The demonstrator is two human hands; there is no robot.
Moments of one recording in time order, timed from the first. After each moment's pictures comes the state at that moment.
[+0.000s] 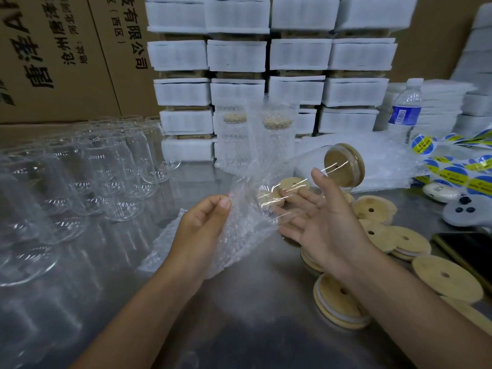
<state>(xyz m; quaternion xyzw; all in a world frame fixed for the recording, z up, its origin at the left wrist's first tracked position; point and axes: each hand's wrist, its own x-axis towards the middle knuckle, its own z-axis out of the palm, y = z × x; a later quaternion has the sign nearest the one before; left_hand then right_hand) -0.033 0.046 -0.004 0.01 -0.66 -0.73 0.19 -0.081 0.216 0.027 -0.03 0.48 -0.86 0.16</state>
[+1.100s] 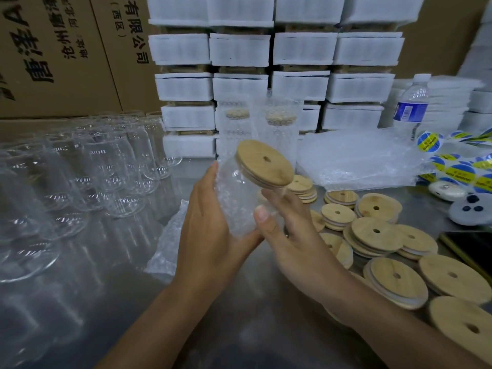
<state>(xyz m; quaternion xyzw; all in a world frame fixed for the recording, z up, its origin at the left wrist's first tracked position) -0.022 0.063 0.002 -0.03 -0.84 -0.37 0.40 -0.054 0.192 0.001 -0.27 0.78 -0.56 -0.04</state>
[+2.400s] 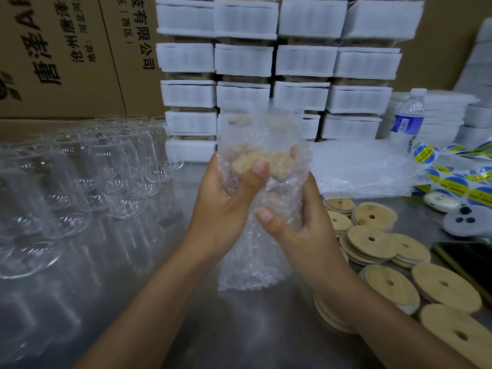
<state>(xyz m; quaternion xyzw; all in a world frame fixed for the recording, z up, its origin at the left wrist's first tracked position) -0.030 0.071 0.042 -0.13 -0.66 -0.68 0.29 -0.061 0.194 0.013 -0.34 0.67 -0.65 -0.11</state>
